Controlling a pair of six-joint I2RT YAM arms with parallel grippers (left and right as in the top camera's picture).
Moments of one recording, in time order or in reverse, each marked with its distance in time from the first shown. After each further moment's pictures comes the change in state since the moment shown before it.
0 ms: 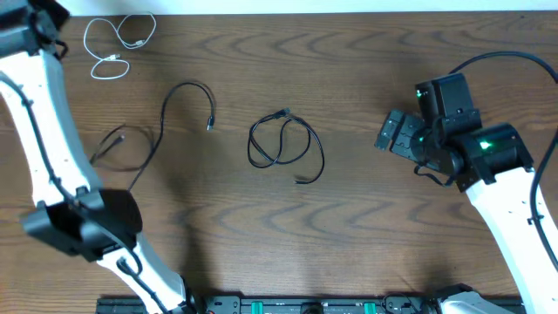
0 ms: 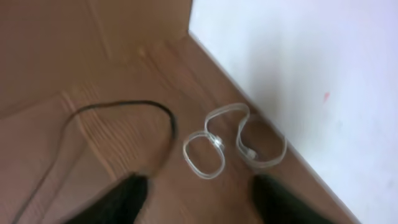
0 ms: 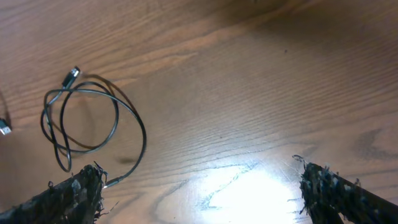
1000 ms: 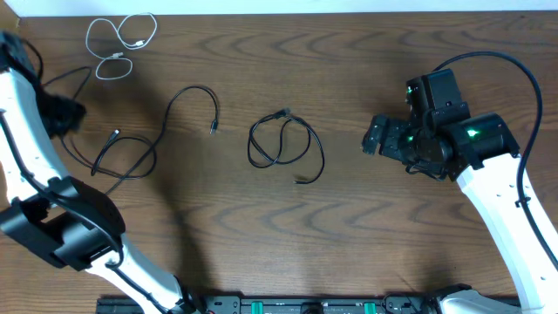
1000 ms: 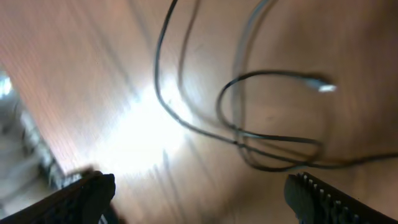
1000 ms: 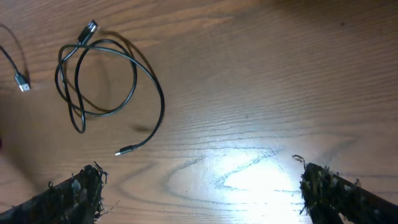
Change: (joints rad) left arm 0.190 -0.005 -0.272 -0.566 0.001 -0.151; right arm 0.000 0.056 0.000 -0.001 -0.165 -0.079
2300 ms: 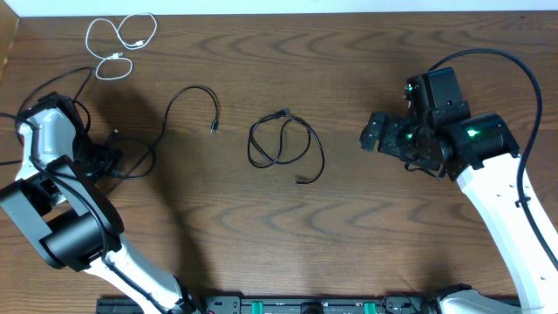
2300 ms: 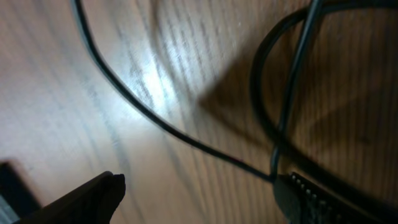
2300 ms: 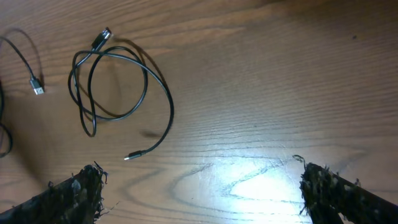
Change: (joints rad) left arm 0.011 0.003 -0.533 0.398 0.069 -0.105; right arm 0.000 0.000 0.000 0.040 -0.016 -0.011
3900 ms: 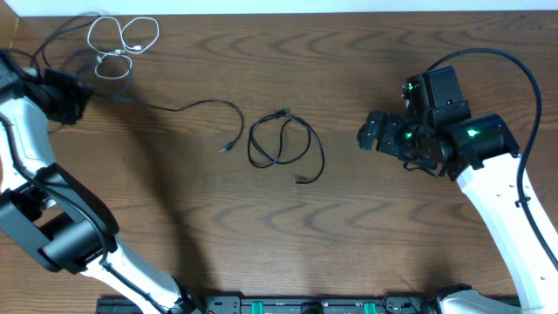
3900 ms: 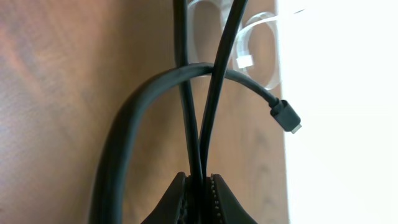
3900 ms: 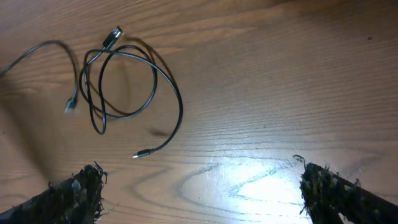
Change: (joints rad) left arm 0.055 0.004 0.258 0.462 0.667 -0.064; right arm 0.000 0.000 0.000 0.015 -0.028 0.000
